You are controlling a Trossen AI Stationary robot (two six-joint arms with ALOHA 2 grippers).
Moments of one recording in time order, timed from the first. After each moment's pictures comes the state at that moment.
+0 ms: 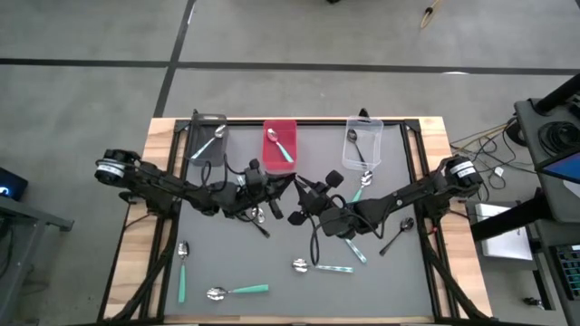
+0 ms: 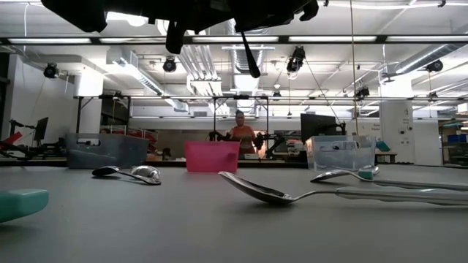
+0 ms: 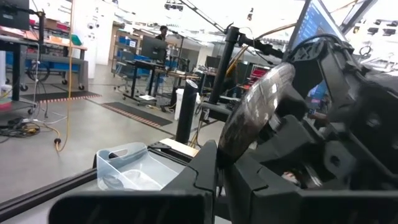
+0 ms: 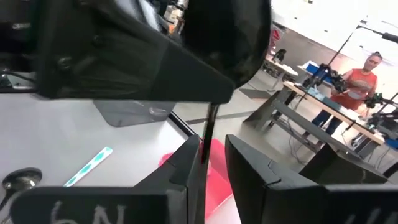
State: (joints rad) left arm -0.19 1.52 0.72 0.99 -0.64 -0.14; right arm 0.31 1.73 1.16 0.33 1.16 -0.17
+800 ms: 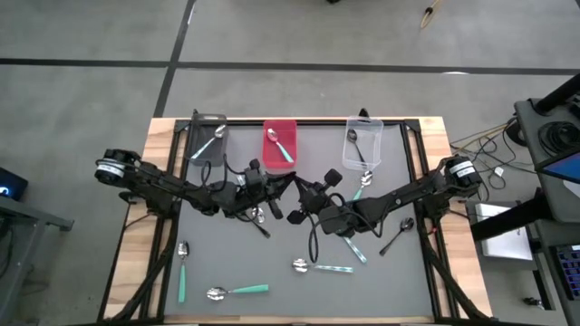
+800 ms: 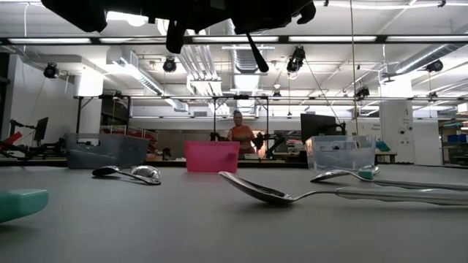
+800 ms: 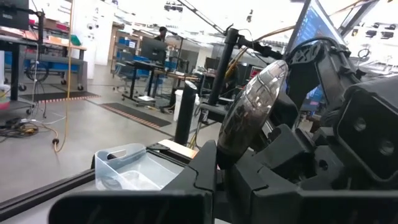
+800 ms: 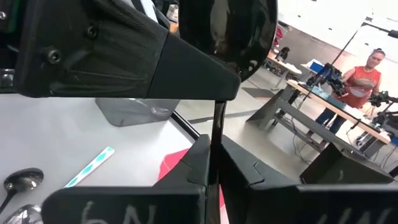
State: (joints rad) left arm -0.19 1.52 0.72 0.99 -0.64 -0.14; right arm 0.30 1.73 1.16 0.33 1.13 -0.16
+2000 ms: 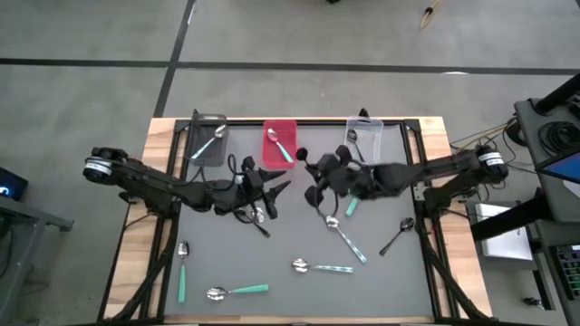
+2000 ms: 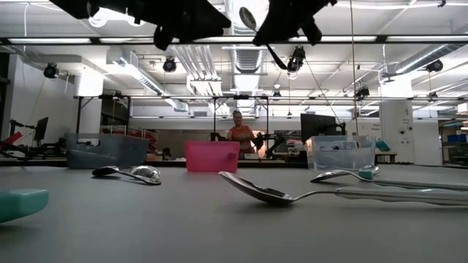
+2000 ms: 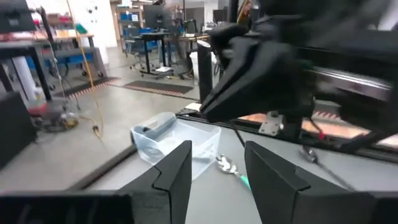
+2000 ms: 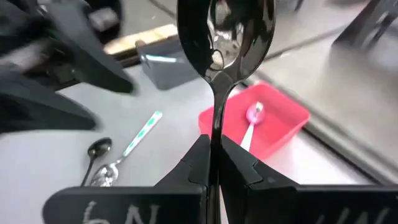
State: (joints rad) left arm -0.19 1.39 0.72 0.63 -0.66 -0.02; right arm 0.09 1.46 1.18 -0.25 0.61 0.37
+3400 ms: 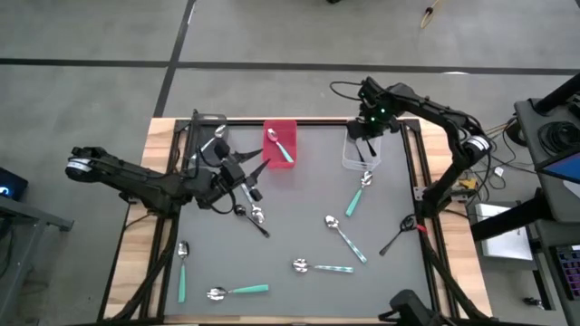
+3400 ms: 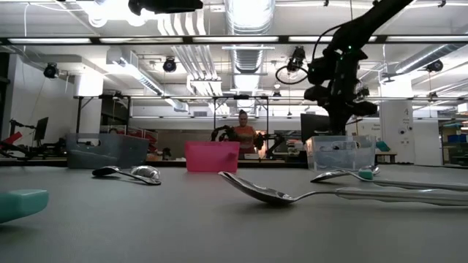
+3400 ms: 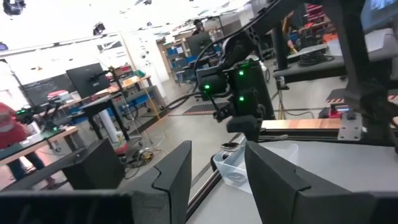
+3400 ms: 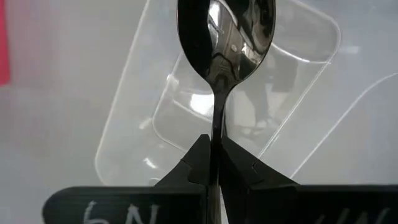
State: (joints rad) left arm -0.19 1.16 0.71 0.55 -0.83 0.36; right arm -0.92 1.65 1.30 -1.06 -0.22 0.38
